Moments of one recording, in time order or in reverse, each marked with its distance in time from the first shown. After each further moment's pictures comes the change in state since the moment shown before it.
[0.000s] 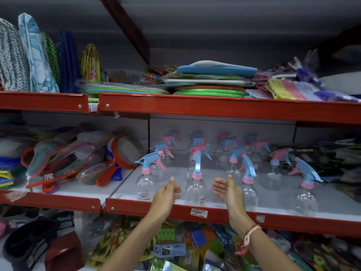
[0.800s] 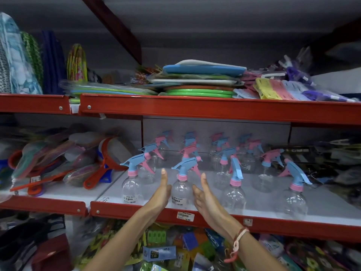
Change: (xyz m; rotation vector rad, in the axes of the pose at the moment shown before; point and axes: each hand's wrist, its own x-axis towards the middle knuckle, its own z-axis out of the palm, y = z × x) left_hand 0.017 0.021 0.033 0.059 -0.170 -0.166; right_hand -0.011 -0.008 0.000 -0.167 -0.562 0.227
